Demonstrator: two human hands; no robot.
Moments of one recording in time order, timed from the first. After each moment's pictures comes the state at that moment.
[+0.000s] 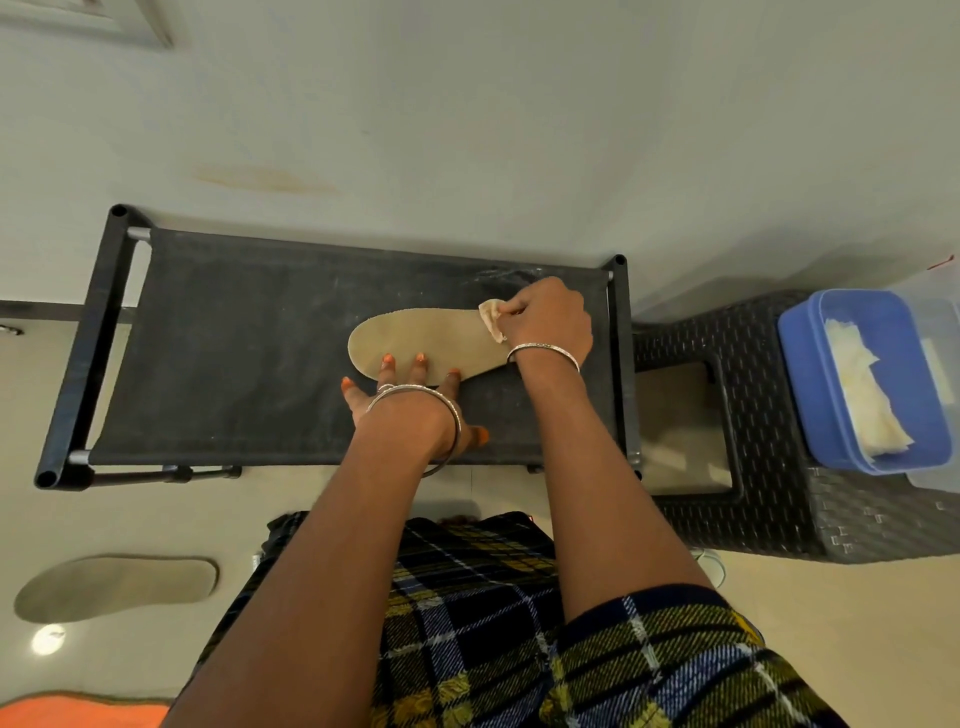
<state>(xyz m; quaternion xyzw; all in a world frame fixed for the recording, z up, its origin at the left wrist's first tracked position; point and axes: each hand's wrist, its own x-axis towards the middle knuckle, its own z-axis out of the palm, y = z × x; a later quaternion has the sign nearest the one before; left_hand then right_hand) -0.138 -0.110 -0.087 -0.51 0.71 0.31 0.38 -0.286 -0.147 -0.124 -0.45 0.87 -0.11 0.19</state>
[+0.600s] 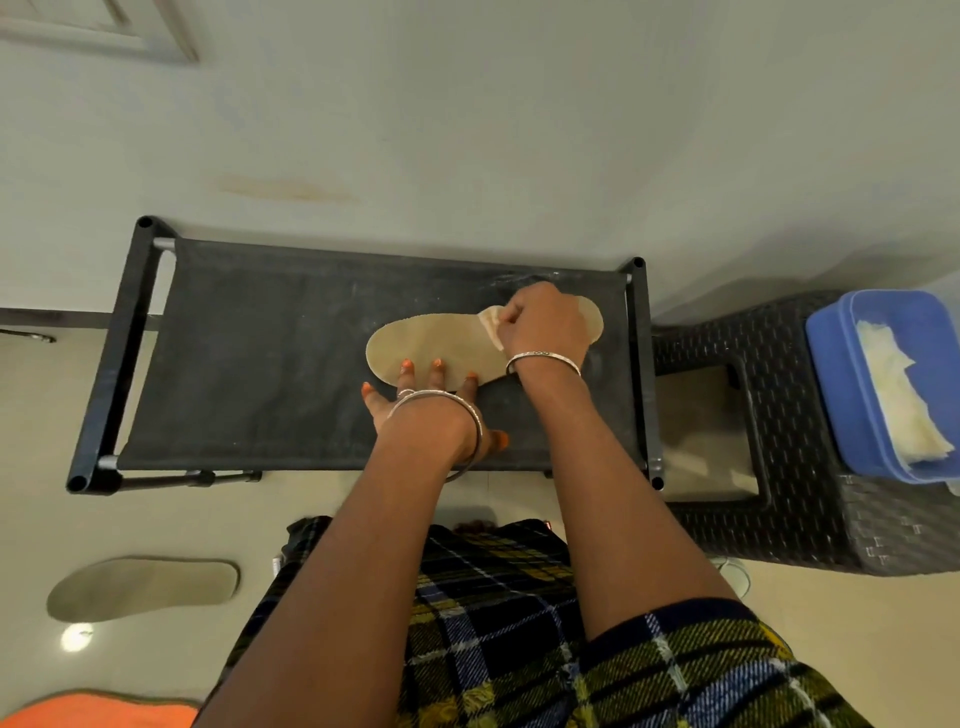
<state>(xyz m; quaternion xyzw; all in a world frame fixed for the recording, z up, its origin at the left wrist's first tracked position) -0.140 -0.109 -0.087 -0.51 0.70 0.32 0.38 -0.270 -0.152 -0.131 -0.50 0.84 -0.09 0.19</state>
